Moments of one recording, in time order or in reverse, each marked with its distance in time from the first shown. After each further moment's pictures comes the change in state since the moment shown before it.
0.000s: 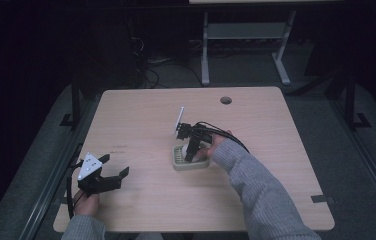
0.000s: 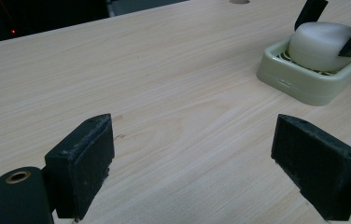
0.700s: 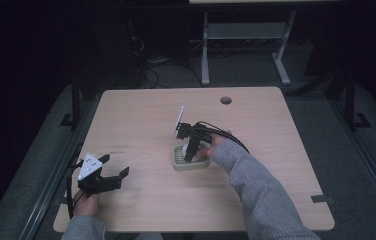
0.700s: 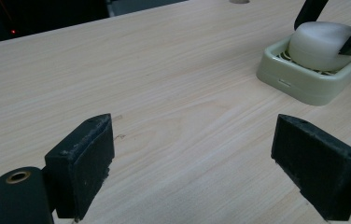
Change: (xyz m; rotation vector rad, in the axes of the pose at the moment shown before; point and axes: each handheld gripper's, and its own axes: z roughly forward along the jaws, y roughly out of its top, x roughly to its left) left arm 0.000 0.000 0.000 0.000 0.001 0.002; right arm 0.001 0.000 -0.002 -0.011 -0.003 0.005
